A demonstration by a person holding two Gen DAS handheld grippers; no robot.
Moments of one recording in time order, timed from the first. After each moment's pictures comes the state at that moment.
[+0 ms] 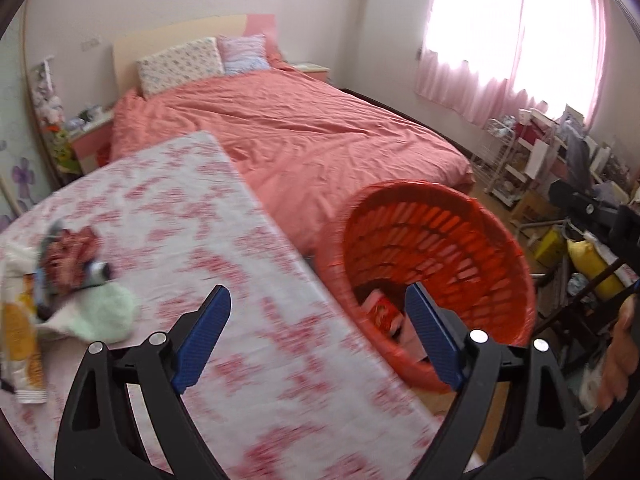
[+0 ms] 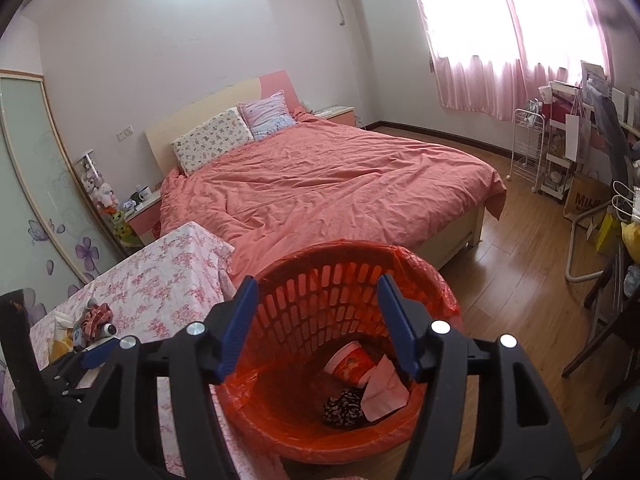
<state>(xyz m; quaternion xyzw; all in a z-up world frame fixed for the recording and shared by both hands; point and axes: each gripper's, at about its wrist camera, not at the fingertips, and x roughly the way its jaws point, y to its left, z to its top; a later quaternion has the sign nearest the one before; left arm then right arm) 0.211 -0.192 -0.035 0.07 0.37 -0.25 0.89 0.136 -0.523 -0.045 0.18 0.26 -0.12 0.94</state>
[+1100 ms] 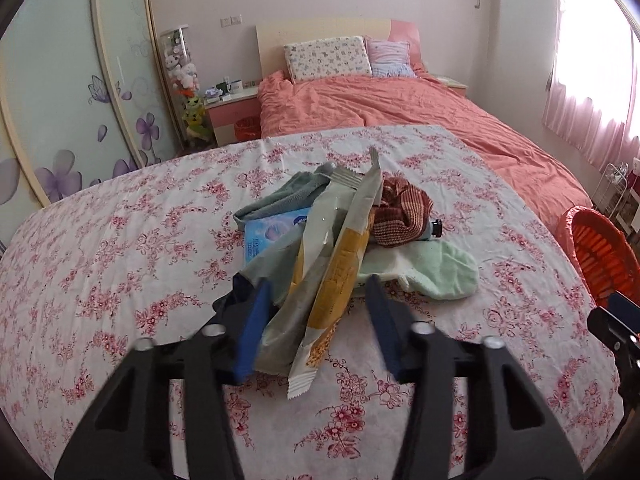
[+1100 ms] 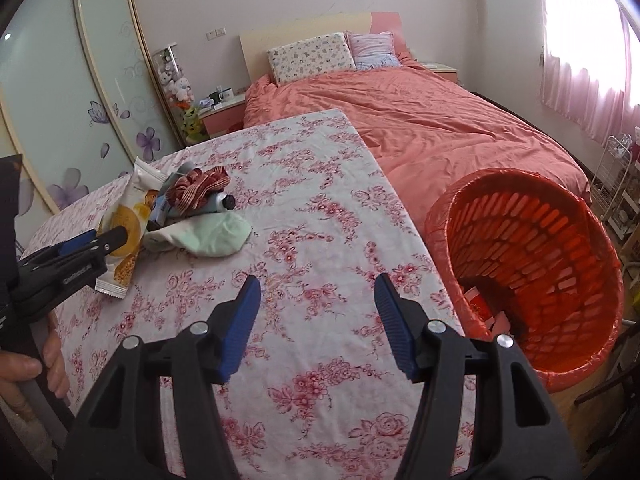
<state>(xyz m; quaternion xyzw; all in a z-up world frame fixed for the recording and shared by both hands) 0.247 0.017 -0.048 0.05 0.37 -0.03 0.93 0.178 -0.305 -0.093 0.08 0.37 0.03 0.93</state>
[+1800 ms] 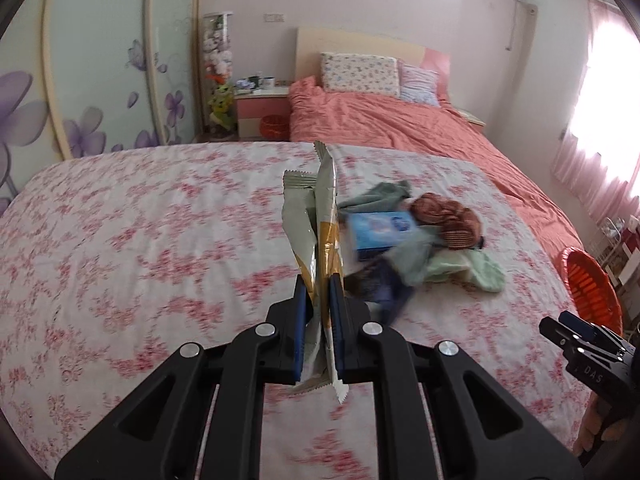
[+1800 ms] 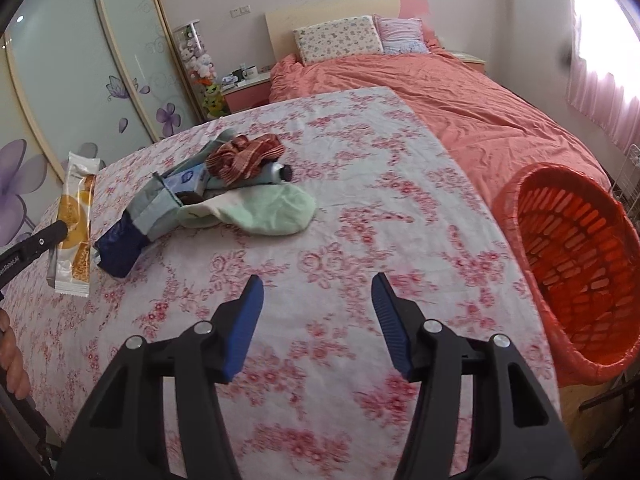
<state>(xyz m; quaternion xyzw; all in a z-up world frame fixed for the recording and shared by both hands) 0.206 0.125 -0.027 -0.04 0.36 -0.01 0.93 0.195 -0.245 -0.105 0.07 0.40 0.07 0.91</state>
